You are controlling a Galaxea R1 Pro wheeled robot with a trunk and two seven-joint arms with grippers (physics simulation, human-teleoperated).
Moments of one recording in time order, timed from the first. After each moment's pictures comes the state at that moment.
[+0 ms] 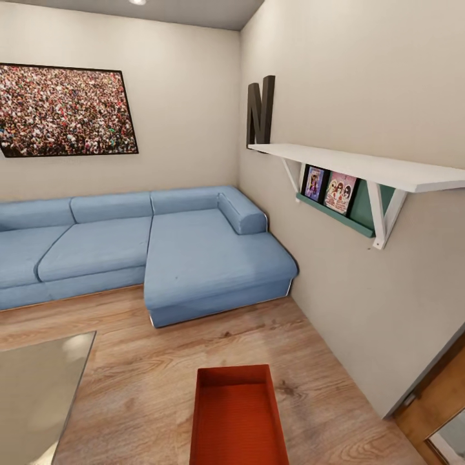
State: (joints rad) left arm -0.32 0.05 -0.02 -0.01 0.07 0.03 -0.05; right arm -0.22 0.01 0.59 0.02 -0.55 -0.11 -0.03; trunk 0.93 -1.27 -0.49
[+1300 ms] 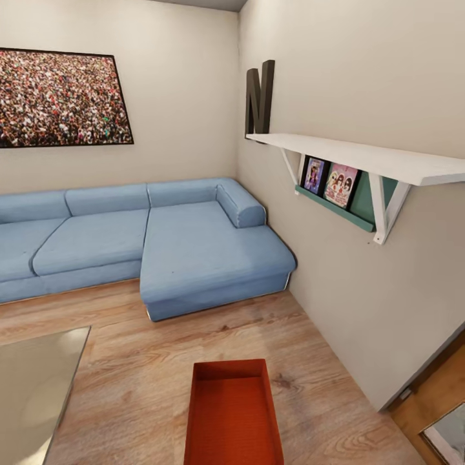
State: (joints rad) left arm -0.32 0.04 -0.01 -0.01 0.07 0.03 -0.05; right arm -0.22 0.01 0.58 0.02 -0.55 -0.11 -0.03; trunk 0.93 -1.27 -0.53
